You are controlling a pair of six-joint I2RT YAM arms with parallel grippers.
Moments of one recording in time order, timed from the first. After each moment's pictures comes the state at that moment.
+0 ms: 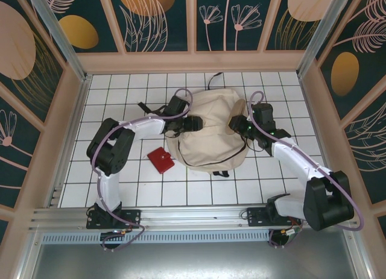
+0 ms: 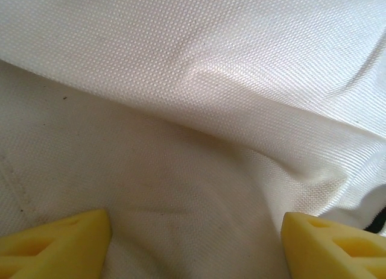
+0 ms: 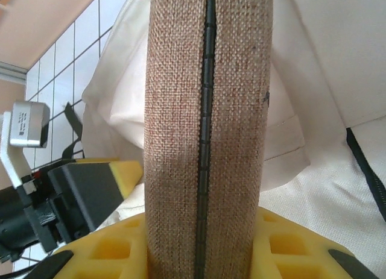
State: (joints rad) left arm -0.59 1.97 1.26 -0.19 0.24 -0.60; right arm 0.31 1.25 0.76 -0.20 -0.26 0.71
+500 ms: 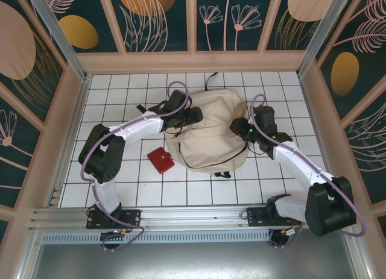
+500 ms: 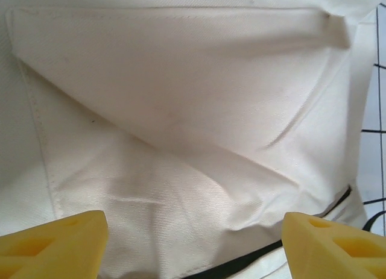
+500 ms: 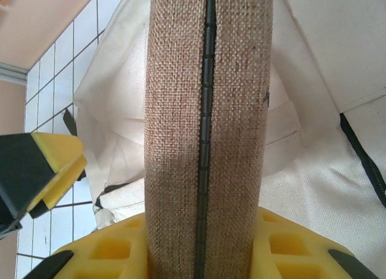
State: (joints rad) left arm -0.64 1.87 1.34 -0.32 0.06 -0.83; right arm 0.31 1.20 0.72 -0.20 -0.25 0.73
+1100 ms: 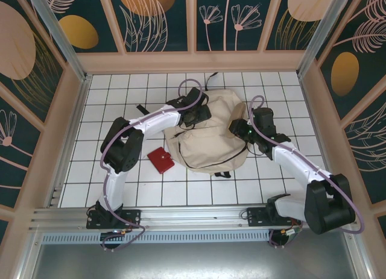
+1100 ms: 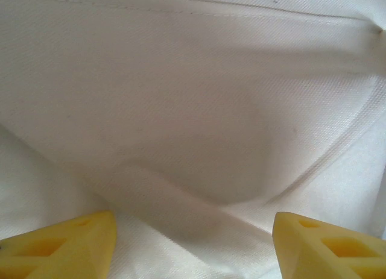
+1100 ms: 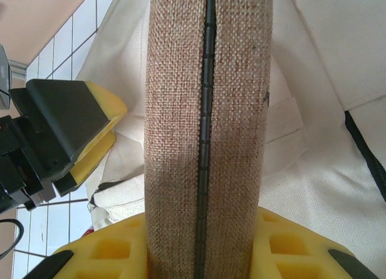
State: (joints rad) left arm -0.70 2.11 1.64 -0.48 -0.06 -0.98; right arm 0.31 1.23 0.69 -0.14 -0.27 0.72
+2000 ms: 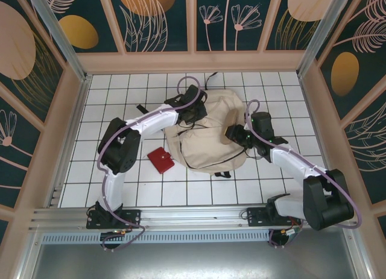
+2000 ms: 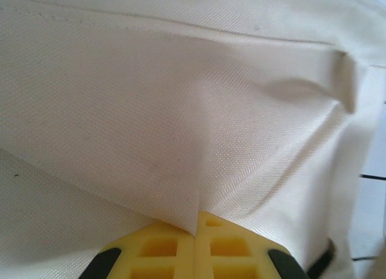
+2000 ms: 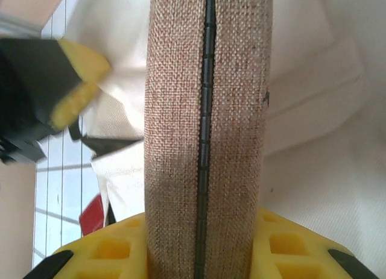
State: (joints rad) left arm -0.69 2.05 1.61 -0.44 -0.03 -0.97; right arm 0.32 1.25 0.61 -0.07 -0.43 0.71
